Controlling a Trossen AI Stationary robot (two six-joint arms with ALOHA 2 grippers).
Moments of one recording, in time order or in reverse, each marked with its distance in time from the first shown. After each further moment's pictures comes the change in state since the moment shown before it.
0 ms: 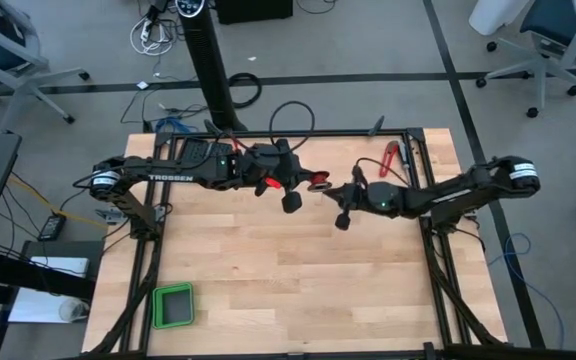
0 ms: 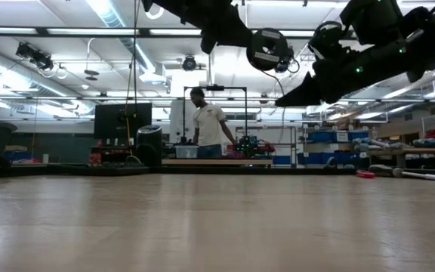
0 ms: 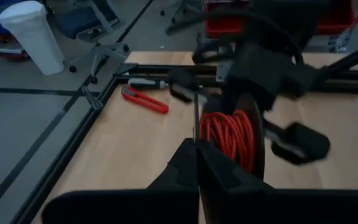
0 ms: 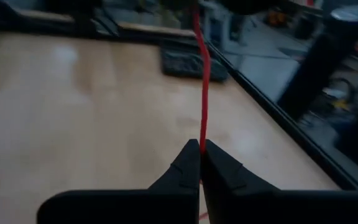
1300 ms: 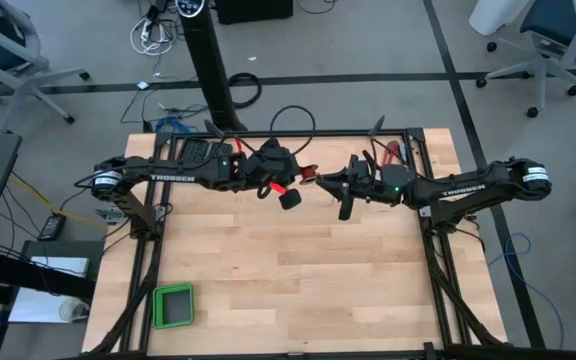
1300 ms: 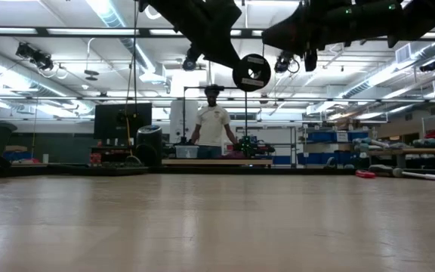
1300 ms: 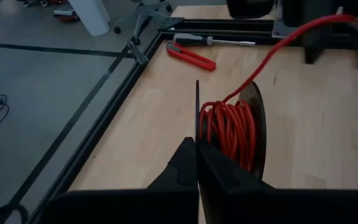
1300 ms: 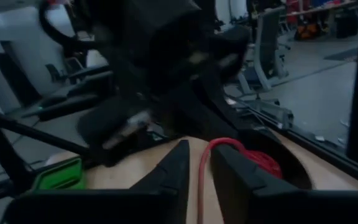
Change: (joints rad) left arm 0.000 0.011 0.000 -0.143 -0.206 -0.031; right arm -0.031 -0.120 0.170 -0.008 -0.194 0.355
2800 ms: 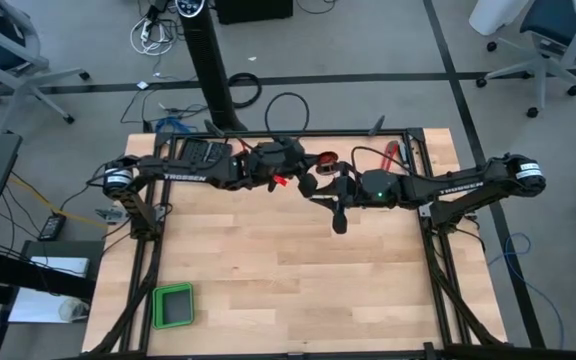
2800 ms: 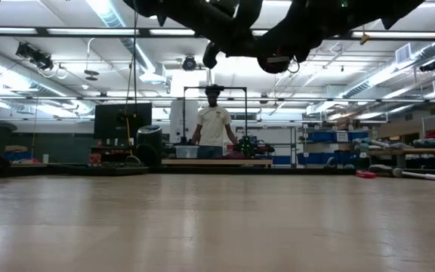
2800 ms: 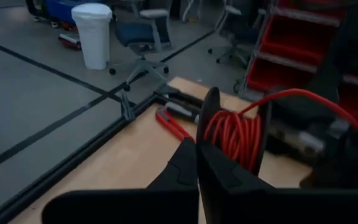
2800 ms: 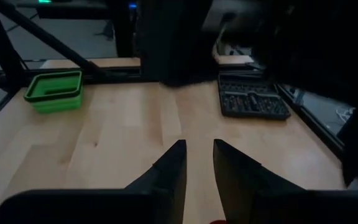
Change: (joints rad) left arm 0.038 0.082 -0.002 0.389 0.022 -0.237; right arm 0.091 0.065 0.181 -0.399 -0.021 -0.226
